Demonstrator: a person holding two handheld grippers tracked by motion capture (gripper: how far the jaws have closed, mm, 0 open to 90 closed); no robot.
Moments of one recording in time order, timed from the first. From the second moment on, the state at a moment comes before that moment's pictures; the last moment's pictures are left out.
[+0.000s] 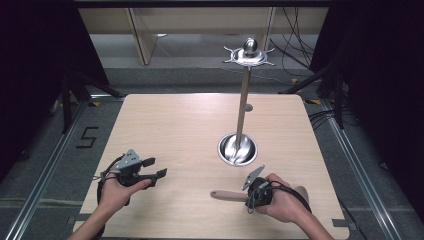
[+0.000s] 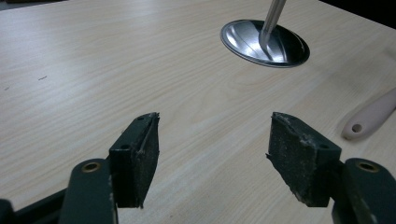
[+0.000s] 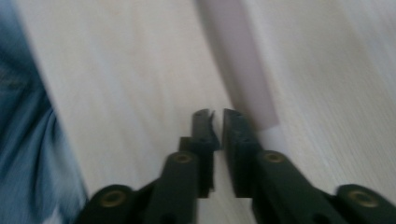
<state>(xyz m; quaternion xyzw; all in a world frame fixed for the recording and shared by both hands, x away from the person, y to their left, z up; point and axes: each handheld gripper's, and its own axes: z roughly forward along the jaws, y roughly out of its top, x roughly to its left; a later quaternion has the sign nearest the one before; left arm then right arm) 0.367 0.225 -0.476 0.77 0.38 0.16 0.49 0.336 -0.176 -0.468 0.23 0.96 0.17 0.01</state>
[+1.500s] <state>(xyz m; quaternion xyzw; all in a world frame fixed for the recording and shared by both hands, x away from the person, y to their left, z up) 0.366 0.225 -0.477 0.77 0.38 0.16 0.49 0.366 -0.162 -0.473 0.04 1.00 0.04 0.06</state>
